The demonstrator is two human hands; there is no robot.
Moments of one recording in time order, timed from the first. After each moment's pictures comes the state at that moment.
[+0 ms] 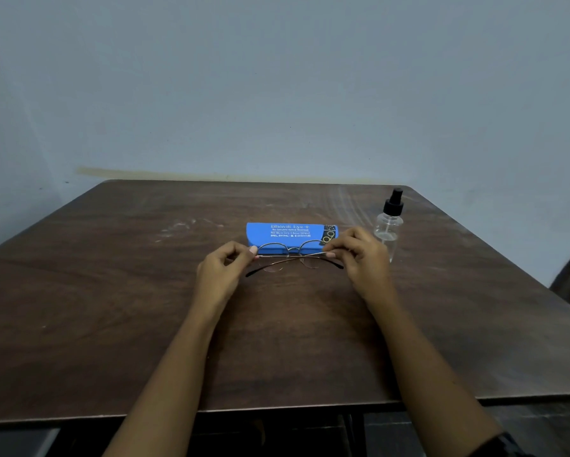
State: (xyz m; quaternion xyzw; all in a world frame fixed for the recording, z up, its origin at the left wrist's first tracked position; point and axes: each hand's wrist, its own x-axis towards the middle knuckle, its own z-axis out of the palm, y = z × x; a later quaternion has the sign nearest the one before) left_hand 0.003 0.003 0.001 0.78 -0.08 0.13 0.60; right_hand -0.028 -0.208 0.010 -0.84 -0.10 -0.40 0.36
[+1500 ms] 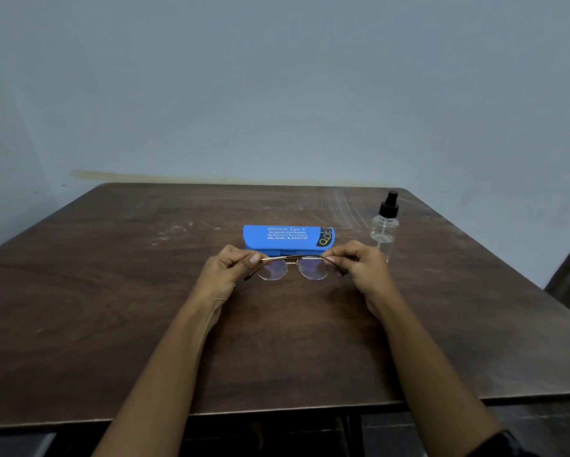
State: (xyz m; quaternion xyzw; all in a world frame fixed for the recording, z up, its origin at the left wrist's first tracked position) left_hand -0.001 0.003 0.008 0.72 -0.15 0.03 0.68; right_hand -0.031 -0.210 0.010 -0.76 0.02 -0.20 0.62
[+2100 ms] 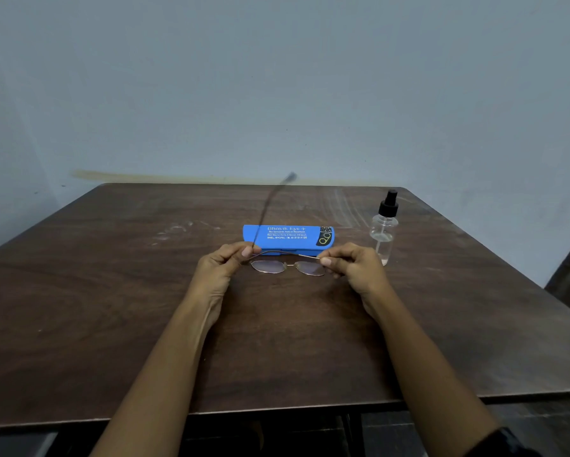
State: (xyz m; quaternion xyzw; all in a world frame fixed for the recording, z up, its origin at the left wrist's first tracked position) left_hand -0.003 0.000 0.011 0.66 -0.12 0.05 0.74; right_hand -0.031 -0.208 0.008 -0.76 0.02 -0.17 0.63
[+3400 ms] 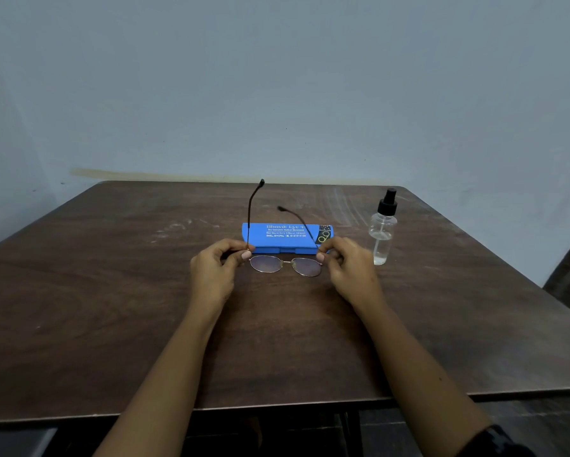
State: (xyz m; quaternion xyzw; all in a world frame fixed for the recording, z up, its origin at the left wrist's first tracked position) left_hand 0.003 0.001 0.004 0.77 -0.10 0.18 0.60; right_hand -0.027 -0.202 -0.001 -0.87 -0.03 -0.33 0.36
